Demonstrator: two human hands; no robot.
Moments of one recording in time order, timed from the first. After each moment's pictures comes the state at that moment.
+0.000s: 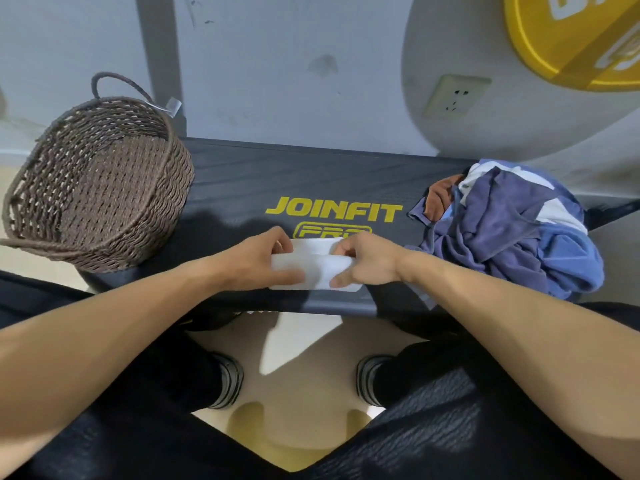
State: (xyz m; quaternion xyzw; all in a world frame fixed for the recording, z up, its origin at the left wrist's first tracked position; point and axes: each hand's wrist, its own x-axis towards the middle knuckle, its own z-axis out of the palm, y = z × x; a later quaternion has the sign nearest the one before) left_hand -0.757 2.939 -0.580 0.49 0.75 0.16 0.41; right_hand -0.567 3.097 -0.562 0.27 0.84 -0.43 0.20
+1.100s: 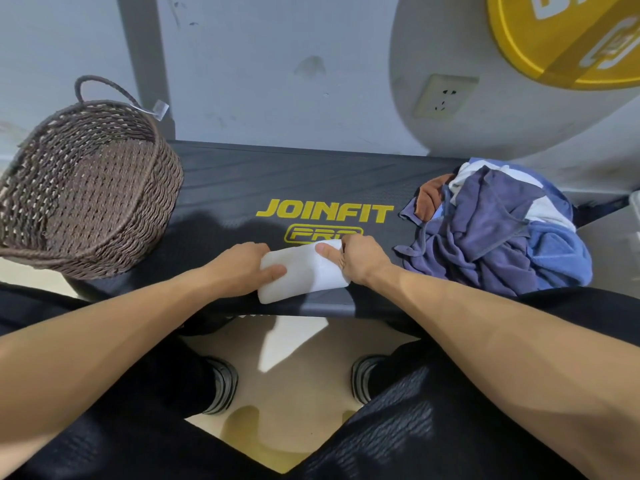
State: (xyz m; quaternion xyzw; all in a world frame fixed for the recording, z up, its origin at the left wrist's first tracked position) left_hand -0.748 2.942 -0.578 0.48 0.80 0.02 0.35; right_hand -0.575 3.091 -0.588 0.43 0.83 -0.31 0.16
